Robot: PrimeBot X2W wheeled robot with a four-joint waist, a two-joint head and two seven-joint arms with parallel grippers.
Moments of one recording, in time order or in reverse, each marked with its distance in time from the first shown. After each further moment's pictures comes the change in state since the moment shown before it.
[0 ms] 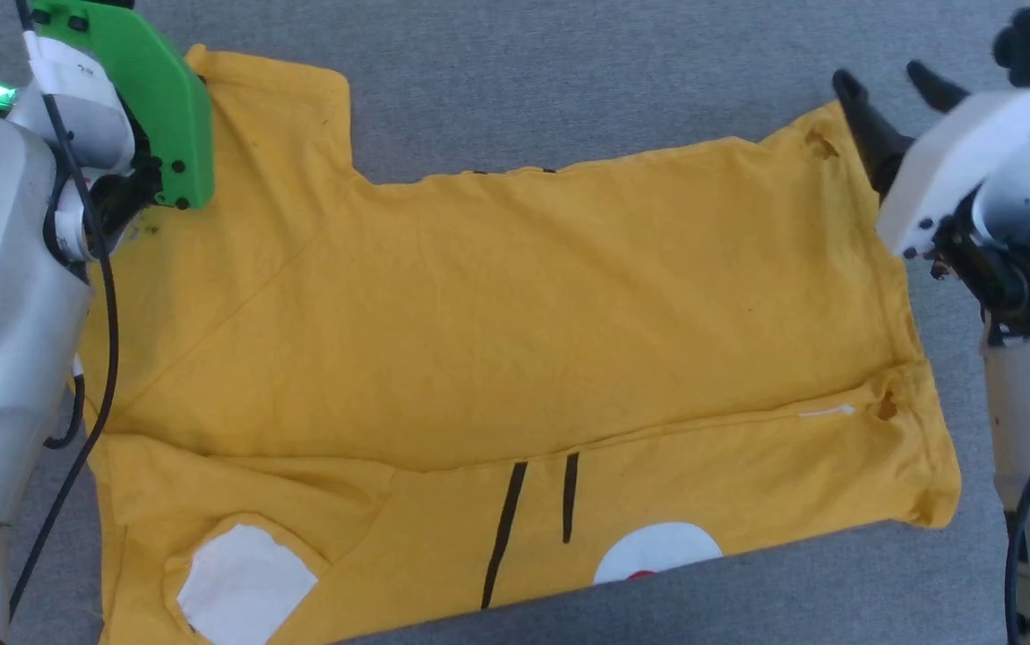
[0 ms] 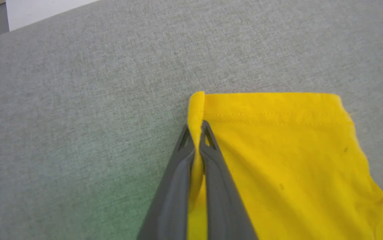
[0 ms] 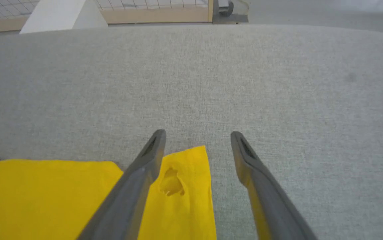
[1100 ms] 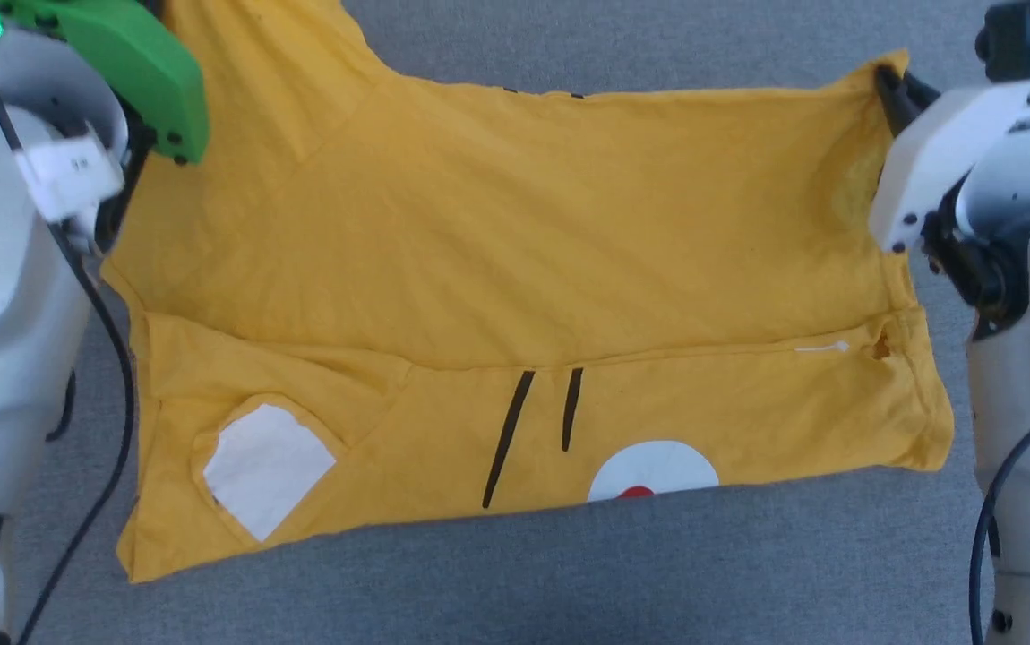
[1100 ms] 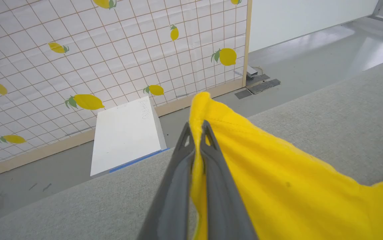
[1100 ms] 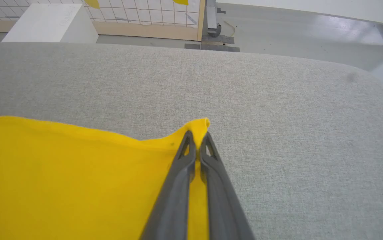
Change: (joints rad) left arm -0.033 -0.009 -0.020 0.040 0.167 -0.032 -0.615; right arm -0.042 0.057 -0.063 0.087 -0.195 0.000 -0.013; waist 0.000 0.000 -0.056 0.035
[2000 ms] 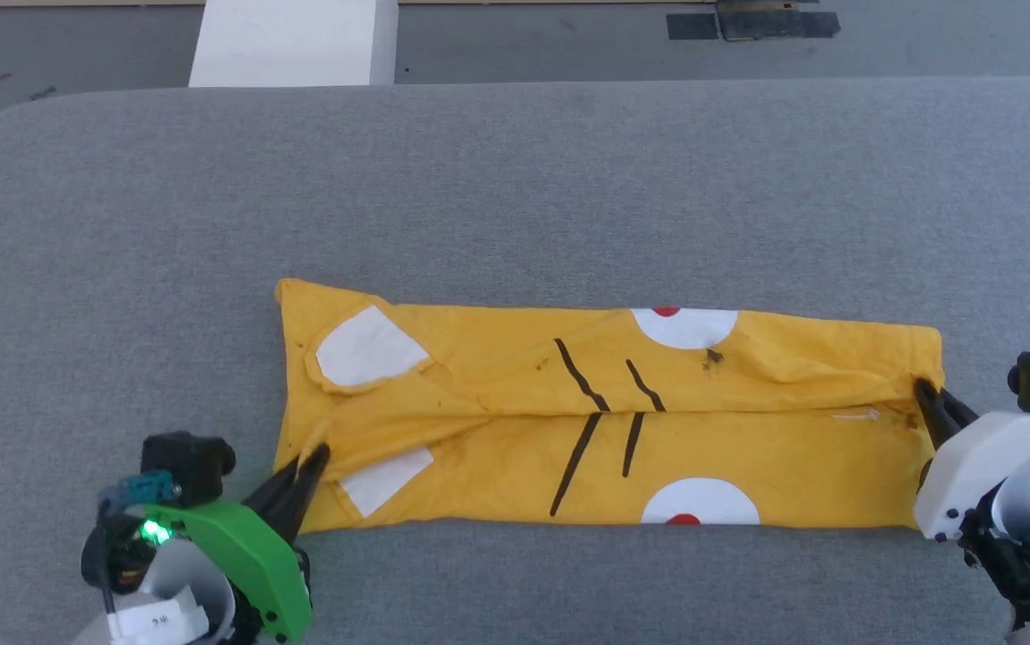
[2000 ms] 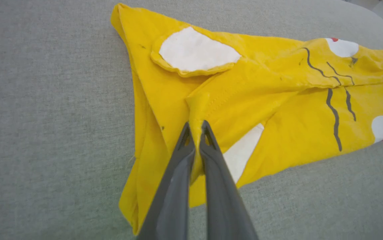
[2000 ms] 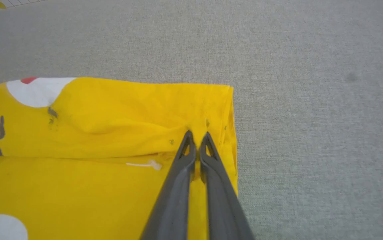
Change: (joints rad) left arm 0.888 0.096 -0.013 -0.496 -0.332 0.068 0.008; right arm 0.571 -0.065 -0.070 -0.142 0.148 0.000 -0.126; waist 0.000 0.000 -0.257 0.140
